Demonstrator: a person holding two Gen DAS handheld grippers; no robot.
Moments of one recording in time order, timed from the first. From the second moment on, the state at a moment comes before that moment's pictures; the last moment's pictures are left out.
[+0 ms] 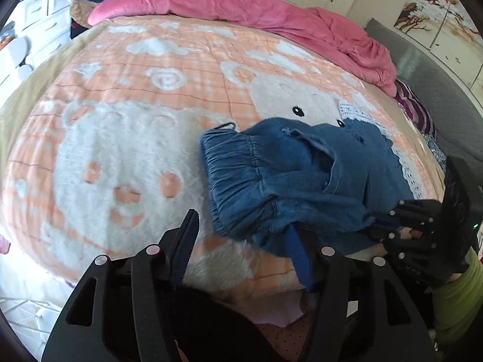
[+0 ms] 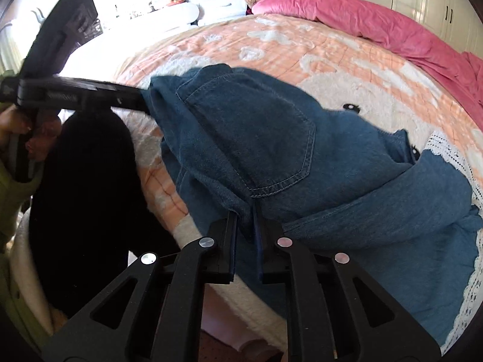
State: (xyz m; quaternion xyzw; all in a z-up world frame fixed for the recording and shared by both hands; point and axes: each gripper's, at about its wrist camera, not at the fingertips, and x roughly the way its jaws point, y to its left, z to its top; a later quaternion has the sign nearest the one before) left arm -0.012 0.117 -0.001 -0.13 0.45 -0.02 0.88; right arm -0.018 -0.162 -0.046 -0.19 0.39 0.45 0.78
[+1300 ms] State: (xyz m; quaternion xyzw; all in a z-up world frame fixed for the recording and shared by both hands) left arm 0.030 -0.031 0.035 -0.05 0.43 -0.18 0.88; right arm 0.164 -0.263 -0.003 -0.06 0.43 0.26 0.86
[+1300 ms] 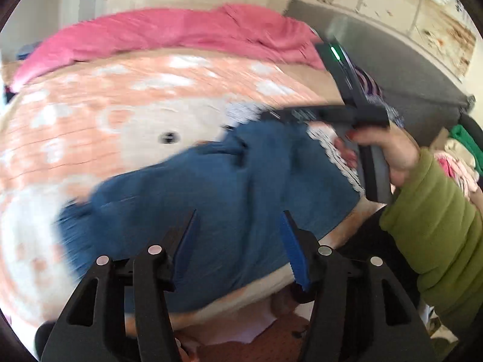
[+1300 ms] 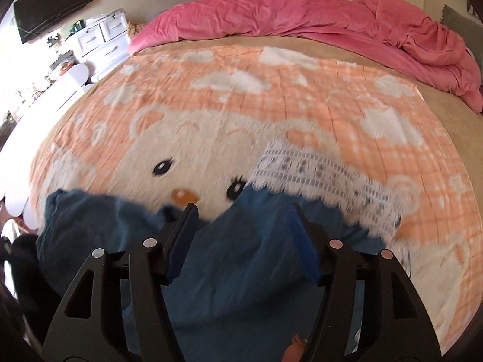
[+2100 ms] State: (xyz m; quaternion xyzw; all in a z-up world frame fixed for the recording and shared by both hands) left arm 0.083 -0.061 -0.041 -0.09 0.46 -0.25 0.85; right arm 0.263 -0.223 -0.059 -0.10 0.48 0.22 0.84
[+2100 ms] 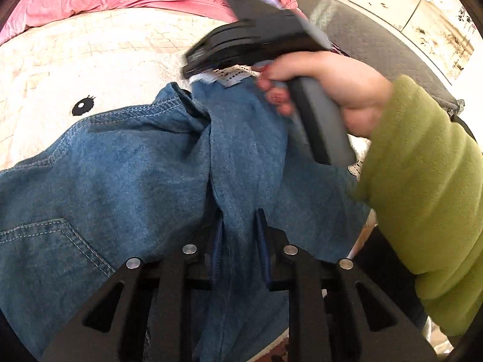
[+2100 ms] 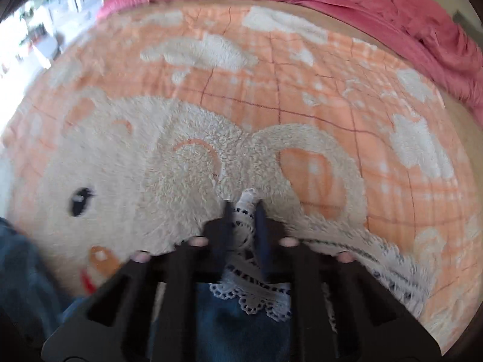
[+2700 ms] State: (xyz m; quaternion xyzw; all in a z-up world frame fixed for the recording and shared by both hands) left arm 0.072 -0.095 -0.025 -0.01 0.42 -0.31 0.85; right arm 0.116 -0.434 0.023 0.13 0.41 0.18 0.89
